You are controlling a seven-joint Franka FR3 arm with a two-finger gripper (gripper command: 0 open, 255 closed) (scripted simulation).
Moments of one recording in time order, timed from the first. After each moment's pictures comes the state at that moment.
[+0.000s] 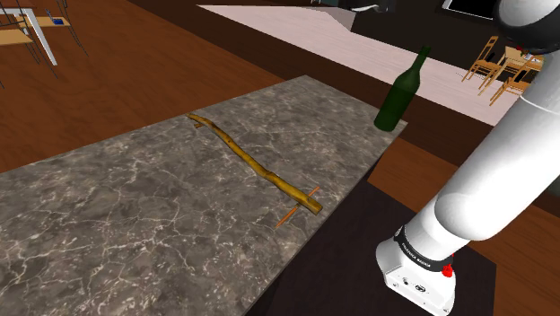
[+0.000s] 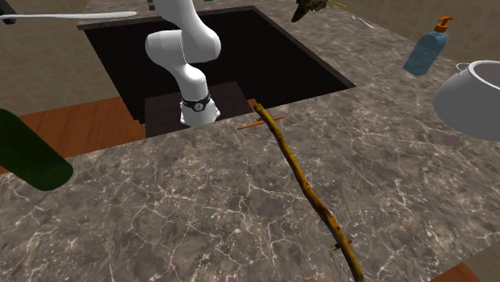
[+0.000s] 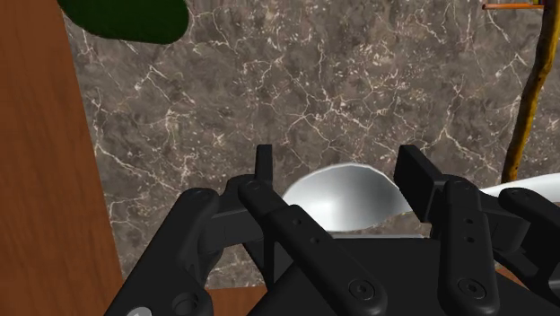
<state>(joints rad) -0.18 0.07 -0.34 -1.16 -0.02 1.07 -0.51</state>
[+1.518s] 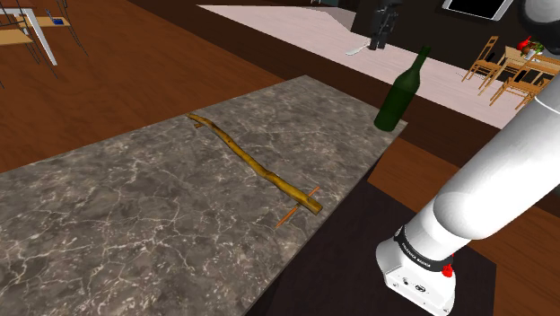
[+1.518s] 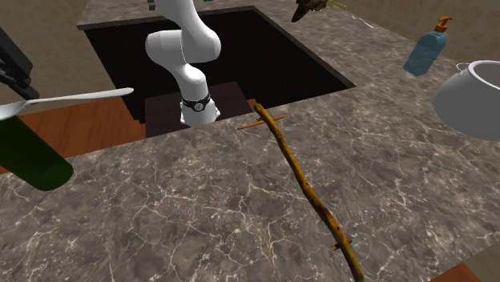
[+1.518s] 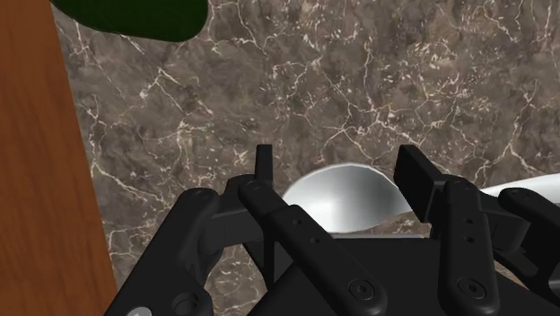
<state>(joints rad) -0.21 -0.01 -0.36 -1.55 -0.06 1.39 -0.56</state>
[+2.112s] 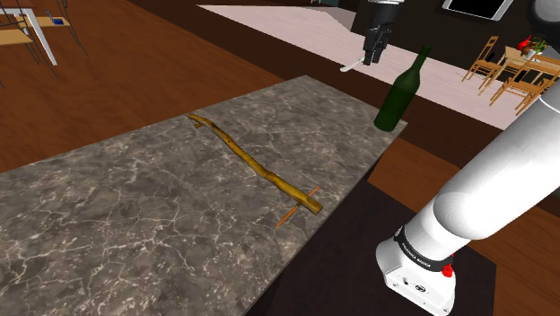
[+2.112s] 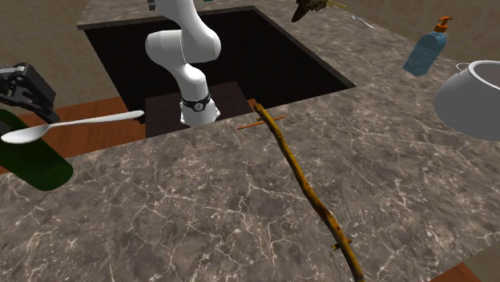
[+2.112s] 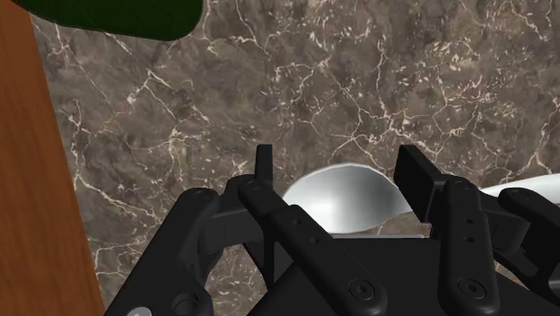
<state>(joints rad) -0.21 -0.04 -0.36 -1.71 -0.06 1.52 -0.54</state>
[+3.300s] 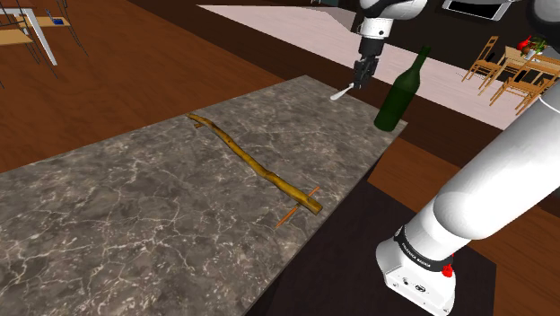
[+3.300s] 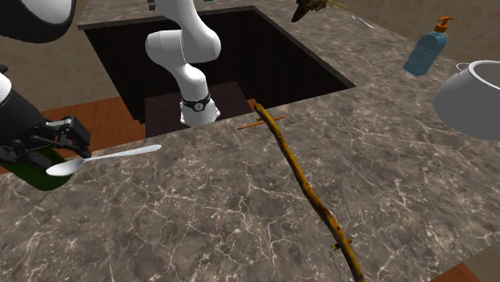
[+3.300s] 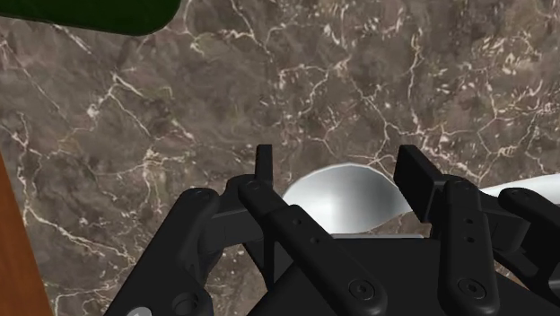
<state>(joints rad) -0.21 -0.04 -0.36 -1.95 -0.06 1.76 -0.53</state>
